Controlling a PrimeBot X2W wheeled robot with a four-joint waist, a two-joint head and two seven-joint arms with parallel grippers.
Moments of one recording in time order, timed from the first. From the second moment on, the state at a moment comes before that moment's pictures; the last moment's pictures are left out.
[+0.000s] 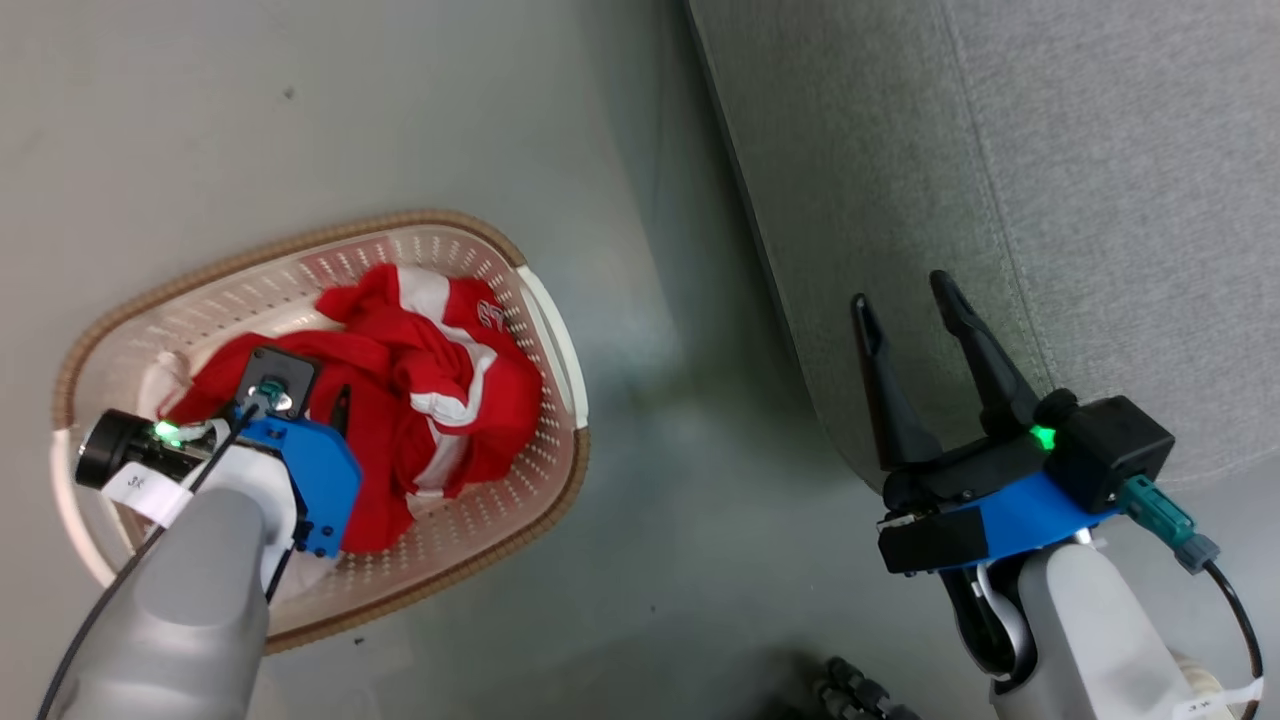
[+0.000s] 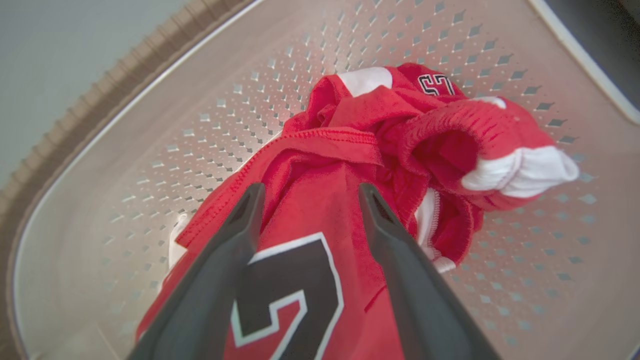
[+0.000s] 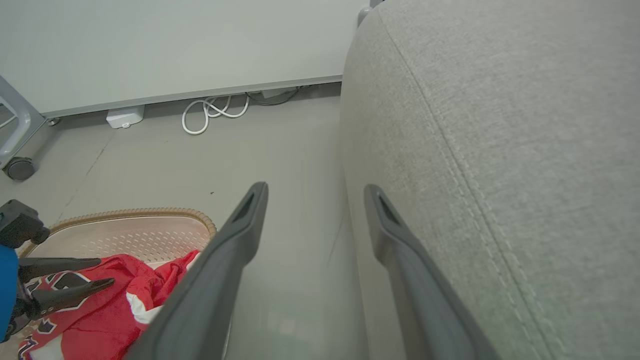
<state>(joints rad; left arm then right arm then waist) -0.69 0.25 -0.33 1.07 -0.02 -0.12 -0.04 -0.31 -0.05 0.16 0.16 0.19 0.13 -0.25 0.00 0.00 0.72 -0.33</state>
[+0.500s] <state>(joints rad) -0.82 0.29 -0.41 1.20 0.04 -0.08 0.12 -0.37 -0.05 0.23 0.16 0.27 0.13 -0.26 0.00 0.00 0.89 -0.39</state>
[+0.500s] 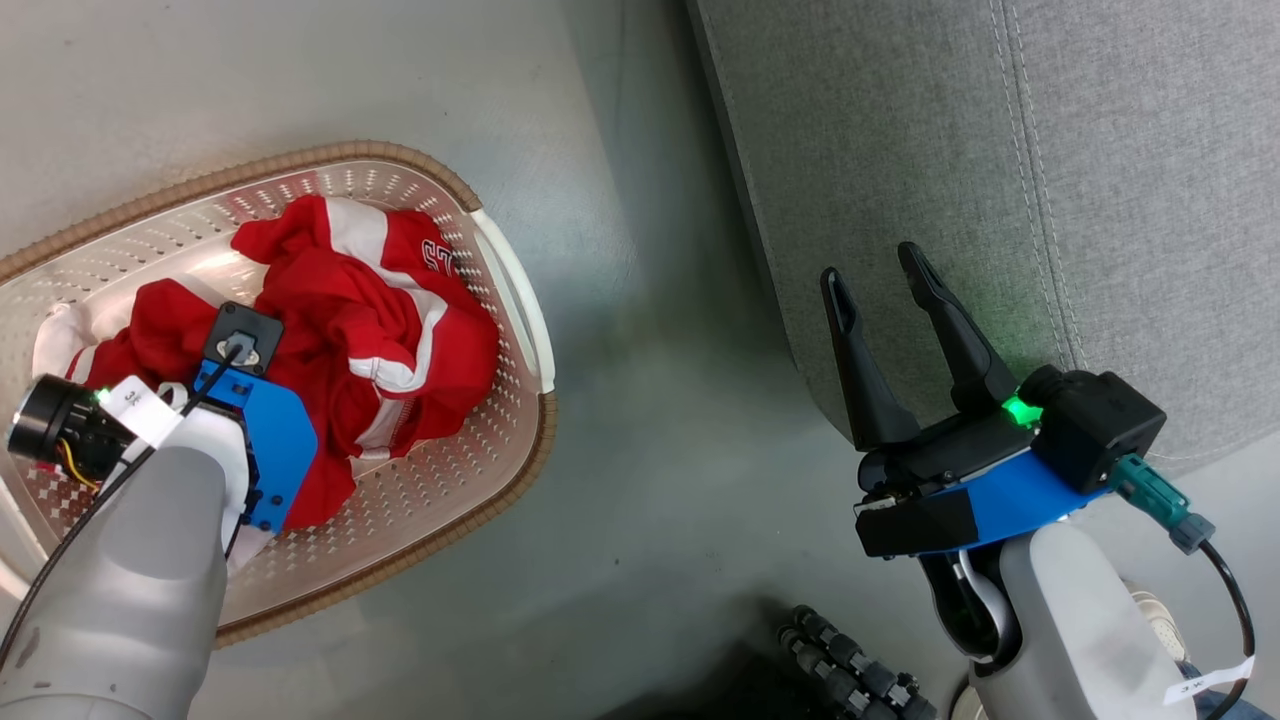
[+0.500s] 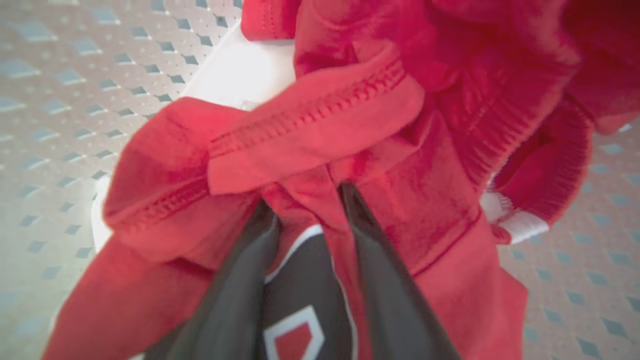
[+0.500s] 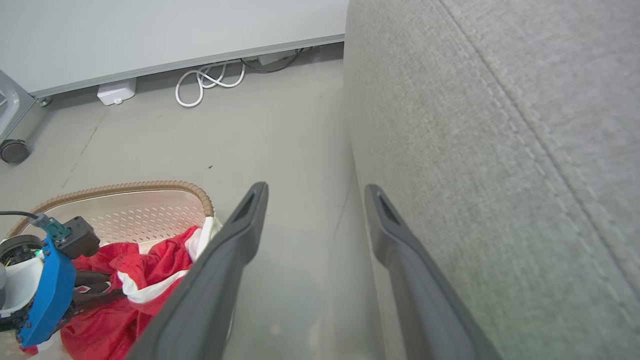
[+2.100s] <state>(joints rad) -0.73 0.06 -0.74 0.92 -0.45 -0.13 -0.14 -0.17 -0.05 0.13 0.23 0.11 0.13 -0.16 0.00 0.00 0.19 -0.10</state>
